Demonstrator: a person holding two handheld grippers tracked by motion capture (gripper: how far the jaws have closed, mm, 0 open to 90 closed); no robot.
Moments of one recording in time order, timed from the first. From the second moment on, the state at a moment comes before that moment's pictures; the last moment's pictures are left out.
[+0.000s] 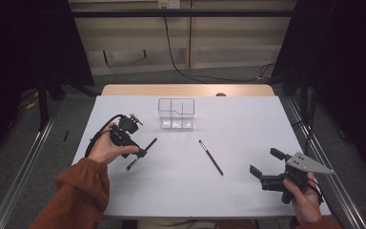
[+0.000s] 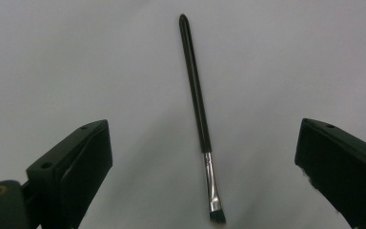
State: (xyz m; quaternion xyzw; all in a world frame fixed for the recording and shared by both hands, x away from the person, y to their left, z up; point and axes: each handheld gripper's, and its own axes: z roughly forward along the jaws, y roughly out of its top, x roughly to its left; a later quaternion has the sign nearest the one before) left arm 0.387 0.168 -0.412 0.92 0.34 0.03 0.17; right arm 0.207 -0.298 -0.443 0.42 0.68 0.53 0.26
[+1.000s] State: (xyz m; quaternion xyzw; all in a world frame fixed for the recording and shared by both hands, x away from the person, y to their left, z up) left arm 0.384 0.160 -0.441 0.93 0.36 -0.01 0.09; right arm 0.207 -0.298 -0.444 0.42 0.69 0.53 0.26
